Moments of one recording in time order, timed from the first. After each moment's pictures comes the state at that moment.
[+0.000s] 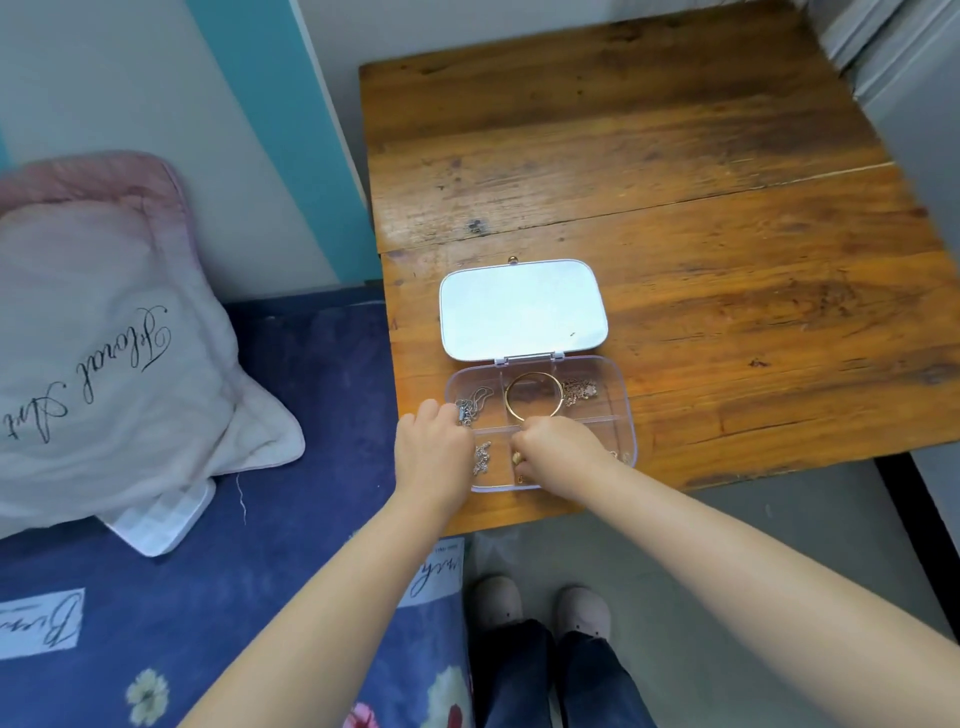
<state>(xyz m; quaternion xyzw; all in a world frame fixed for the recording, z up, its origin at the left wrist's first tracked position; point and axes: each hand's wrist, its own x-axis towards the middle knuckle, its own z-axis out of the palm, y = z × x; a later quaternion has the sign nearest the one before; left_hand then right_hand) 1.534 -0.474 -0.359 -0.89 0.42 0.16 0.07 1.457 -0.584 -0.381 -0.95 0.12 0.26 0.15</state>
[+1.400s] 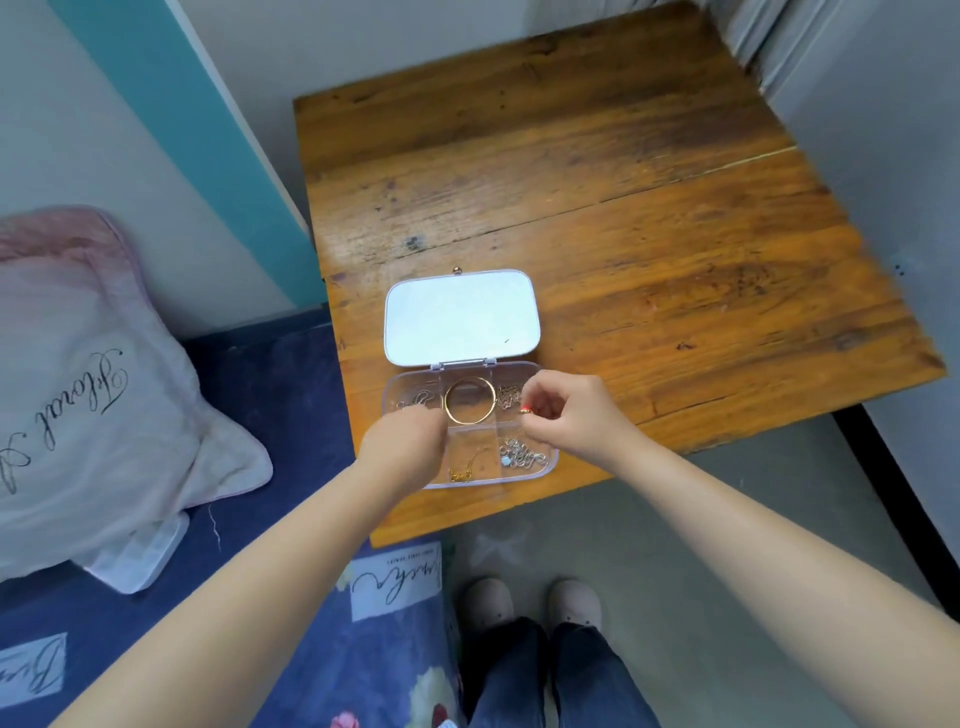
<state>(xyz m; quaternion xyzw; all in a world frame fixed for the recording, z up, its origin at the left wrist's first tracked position) 1.529 -0.507 -0.325 -0.85 0.45 0.28 0.08 1.404 -0.633 -0.324 -0.81 0.28 -0.04 0.52</state>
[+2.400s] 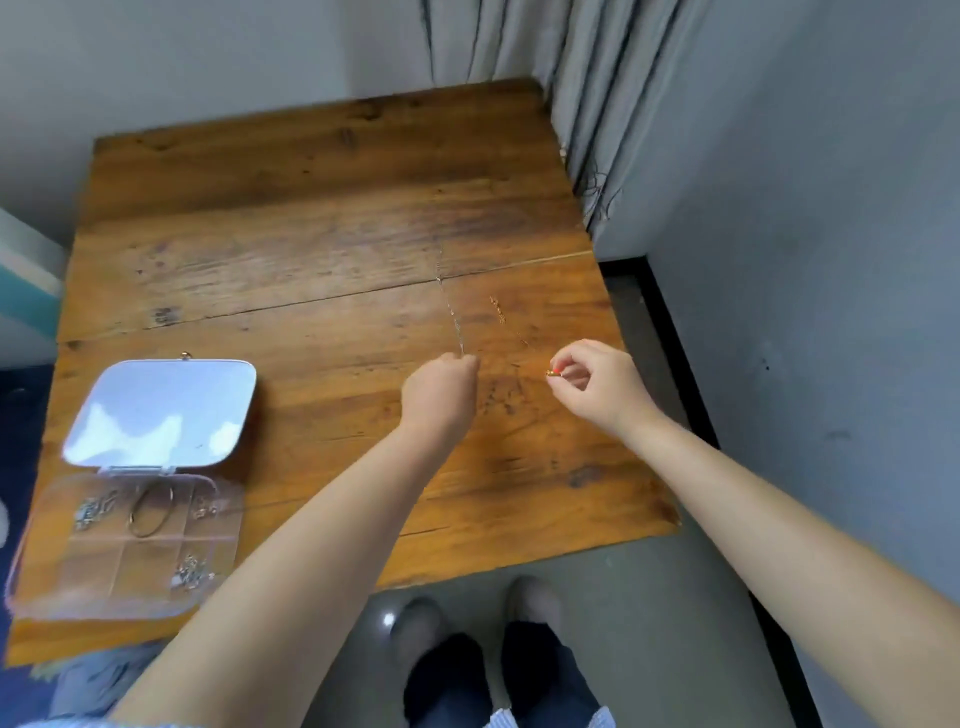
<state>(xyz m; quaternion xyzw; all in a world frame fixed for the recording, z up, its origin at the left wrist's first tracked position) 1.387 -0.861 -0.345 -0.90 0.38 0.18 -0.04 1.269 -0.985 -0.341 -0.87 0.29 -0.08 0.40</state>
